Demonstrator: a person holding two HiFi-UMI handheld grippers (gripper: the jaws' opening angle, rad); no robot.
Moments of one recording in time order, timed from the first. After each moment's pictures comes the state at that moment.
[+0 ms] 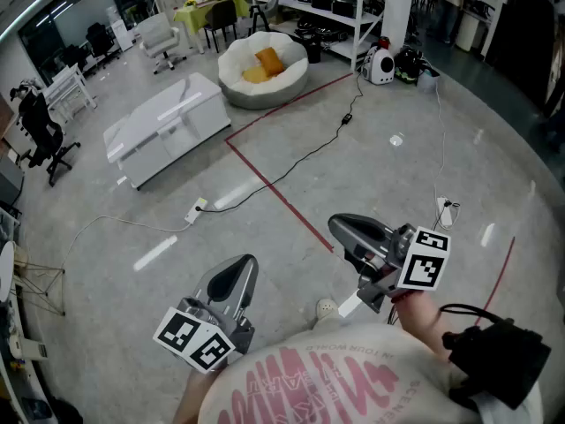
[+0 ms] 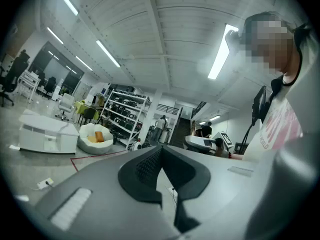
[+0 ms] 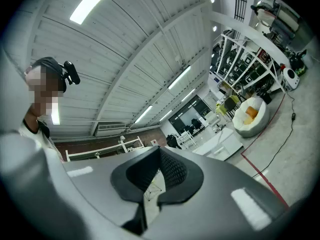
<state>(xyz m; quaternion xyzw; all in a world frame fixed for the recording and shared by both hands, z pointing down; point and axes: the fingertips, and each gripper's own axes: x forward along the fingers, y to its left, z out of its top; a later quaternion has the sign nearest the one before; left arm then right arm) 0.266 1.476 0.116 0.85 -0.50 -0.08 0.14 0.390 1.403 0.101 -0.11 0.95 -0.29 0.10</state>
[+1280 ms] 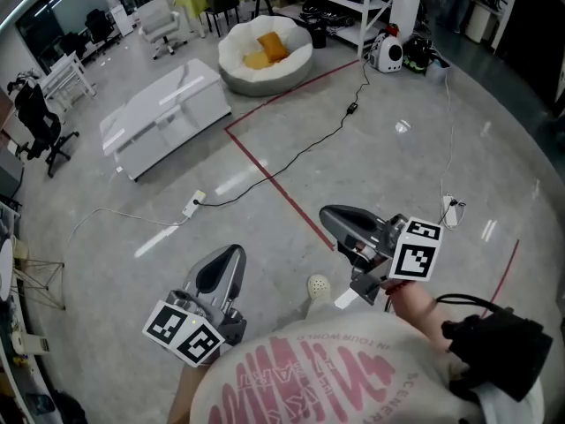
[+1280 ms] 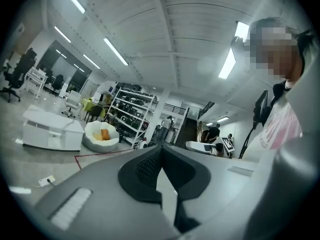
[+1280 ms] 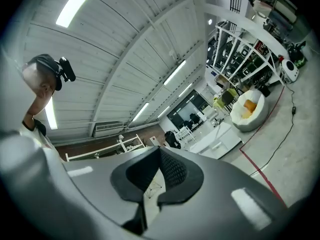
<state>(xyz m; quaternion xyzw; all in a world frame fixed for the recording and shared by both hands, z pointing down) 0.247 1.393 0.122 0.83 -0.53 -0.09 0.16 0.372 1.312 0.122 -0.10 0.94 -0.31 0.08</state>
